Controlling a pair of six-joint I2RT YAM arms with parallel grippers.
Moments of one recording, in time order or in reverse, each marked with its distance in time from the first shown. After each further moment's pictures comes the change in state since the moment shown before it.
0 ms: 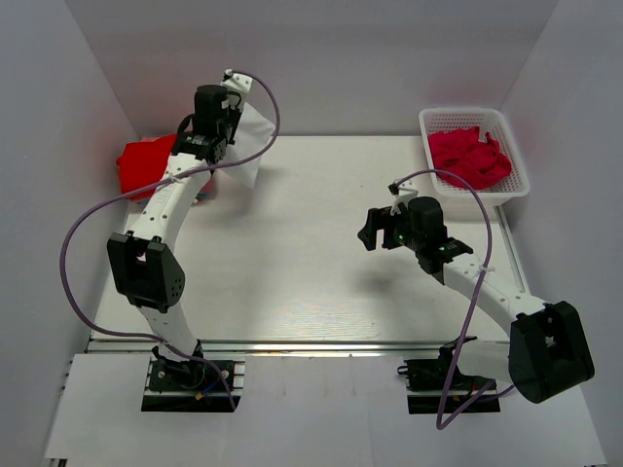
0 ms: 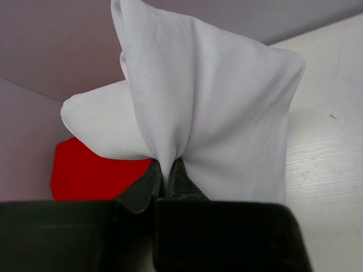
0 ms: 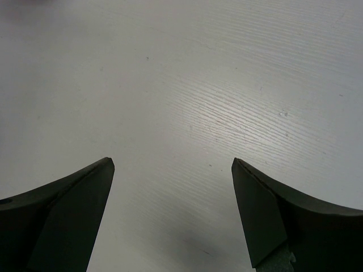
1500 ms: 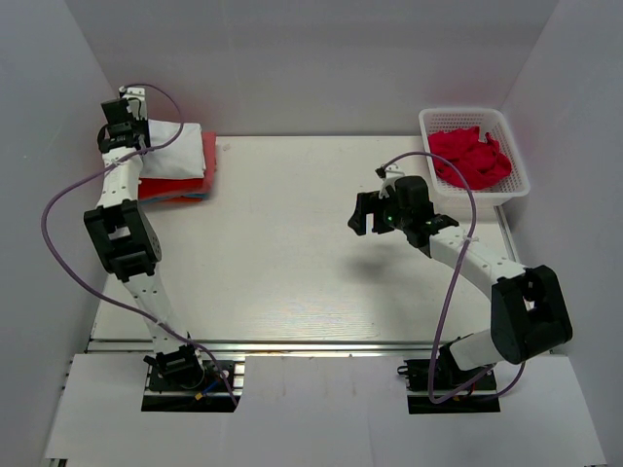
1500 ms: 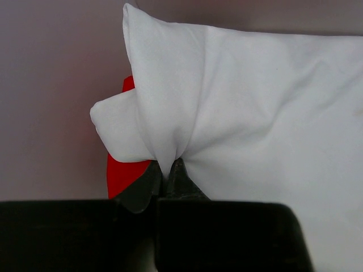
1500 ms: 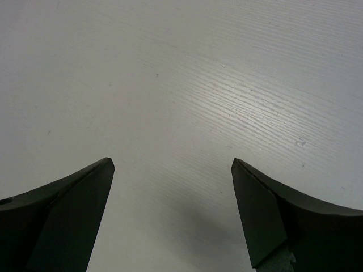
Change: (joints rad) left arm 0.533 0.333 0.190 0.037 0.240 -0.093; right arm 0.000 0.211 0.211 -0.077 -0.052 0.016
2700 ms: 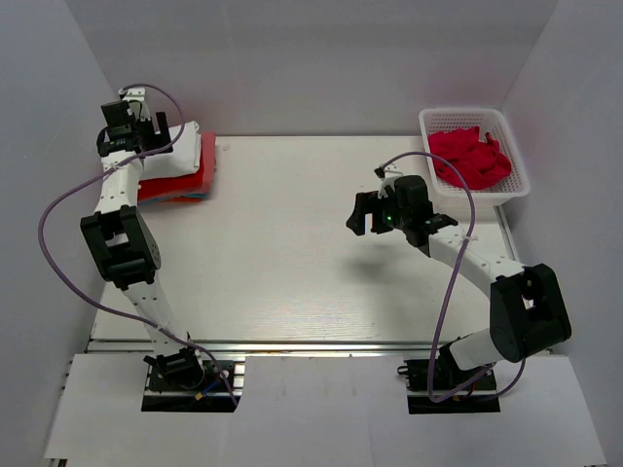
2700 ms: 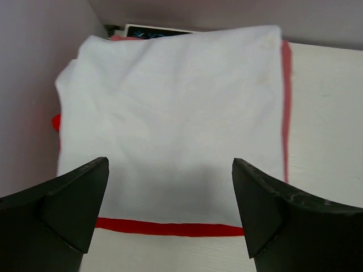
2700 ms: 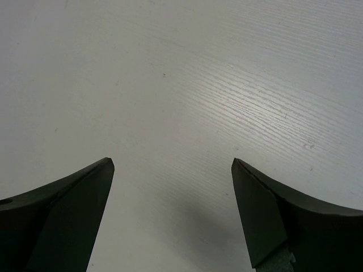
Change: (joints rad) left arm -0.007 -0.077 -0.078 -0.005 0.110 -0.122; right arm 0.000 0.011 0.005 0.003 -0.025 0.006
